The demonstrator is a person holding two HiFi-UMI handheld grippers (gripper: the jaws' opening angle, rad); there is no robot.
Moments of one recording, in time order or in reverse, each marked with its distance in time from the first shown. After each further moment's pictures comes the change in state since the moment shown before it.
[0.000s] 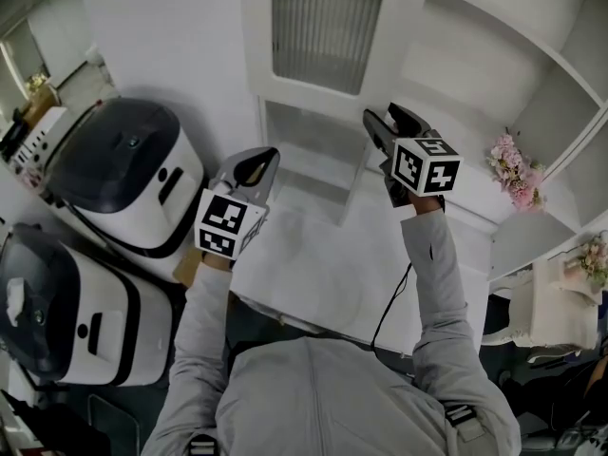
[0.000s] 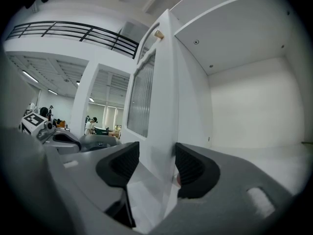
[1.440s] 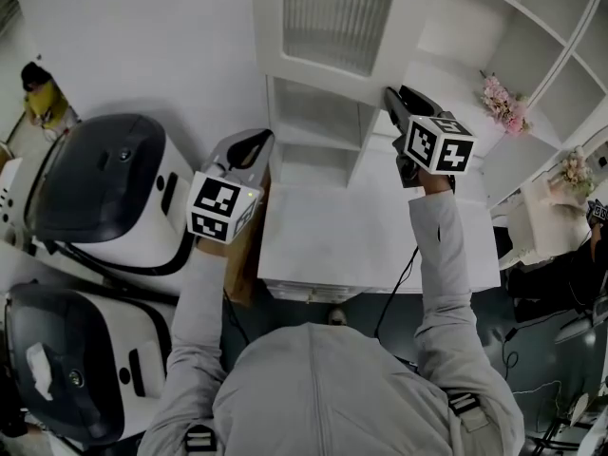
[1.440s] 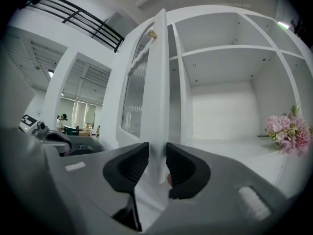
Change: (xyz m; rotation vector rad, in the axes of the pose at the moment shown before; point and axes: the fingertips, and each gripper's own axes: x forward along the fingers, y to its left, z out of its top) left arm -0.064 0.055 -0.017 0.004 -0.076 -0.258; right arm -0.045 0.061 0.002 0.039 0.018 -0.358
